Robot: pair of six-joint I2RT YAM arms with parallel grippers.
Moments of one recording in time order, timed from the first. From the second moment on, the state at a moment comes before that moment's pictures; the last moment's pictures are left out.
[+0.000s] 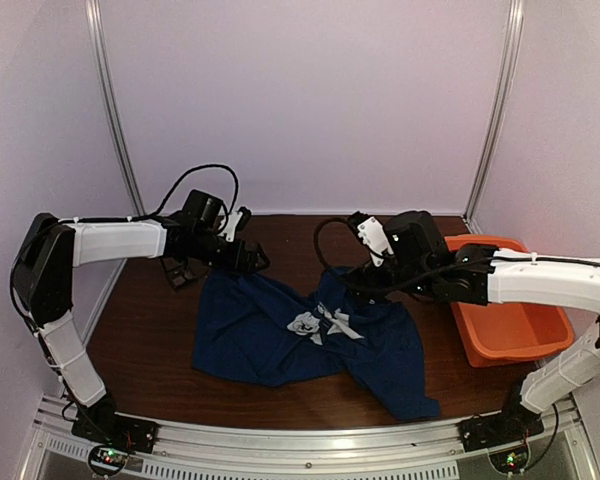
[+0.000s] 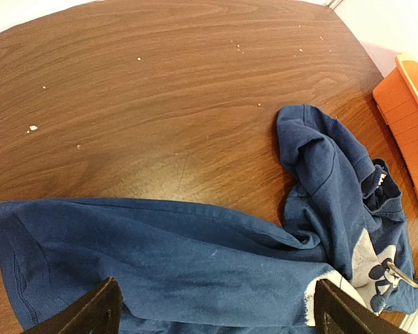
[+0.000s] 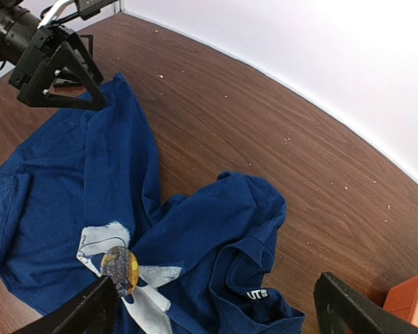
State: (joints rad) left arm -0.52 1.77 1.22 -0.23 0.30 -0.23; right arm 0.92 1.38 1.02 -0.23 0.32 0.06
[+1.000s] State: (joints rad) left arm -0.52 1.76 1.20 -0.21 0.30 -0.23; right arm 0.76 1.36 0.99 -0.19 0.25 0.20
